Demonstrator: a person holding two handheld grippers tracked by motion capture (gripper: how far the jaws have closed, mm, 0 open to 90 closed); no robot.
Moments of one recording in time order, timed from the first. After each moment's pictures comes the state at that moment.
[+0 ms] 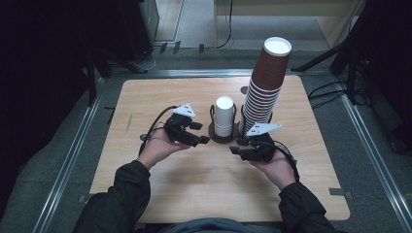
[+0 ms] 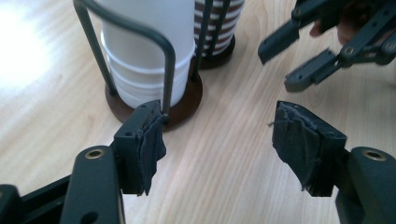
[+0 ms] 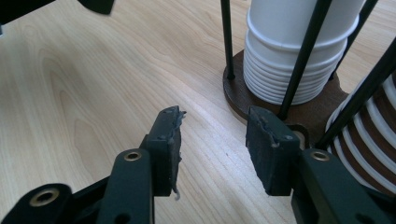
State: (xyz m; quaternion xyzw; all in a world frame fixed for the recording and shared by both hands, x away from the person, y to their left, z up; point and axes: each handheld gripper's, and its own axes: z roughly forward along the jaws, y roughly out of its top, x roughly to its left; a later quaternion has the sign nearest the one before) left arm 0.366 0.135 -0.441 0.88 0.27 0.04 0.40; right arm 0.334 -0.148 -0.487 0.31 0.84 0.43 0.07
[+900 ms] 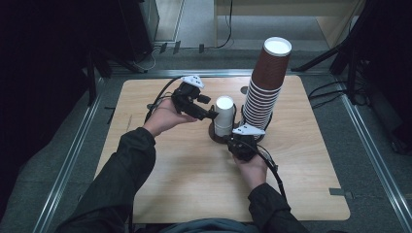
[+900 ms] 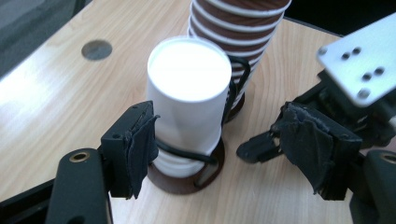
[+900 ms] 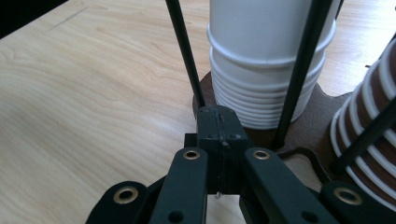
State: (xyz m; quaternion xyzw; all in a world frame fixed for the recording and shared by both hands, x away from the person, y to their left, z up) left arm 0.422 0.116 -0.387 0.89 0.21 0.05 0.41; right arm 0.337 -0.098 -0.515 0.43 0.77 0.45 0.16
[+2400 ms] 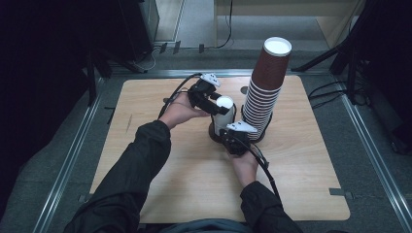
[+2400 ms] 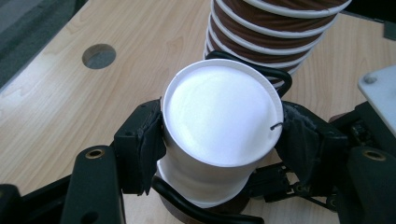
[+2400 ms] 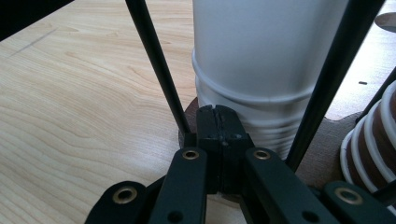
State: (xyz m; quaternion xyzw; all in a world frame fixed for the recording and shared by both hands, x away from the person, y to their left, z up) left arm 0.454 0.079 -0.404 0.90 0.19 0.06 0.38; right arm 0.354 -0.077 -0.525 0.46 0.74 0.46 0.19
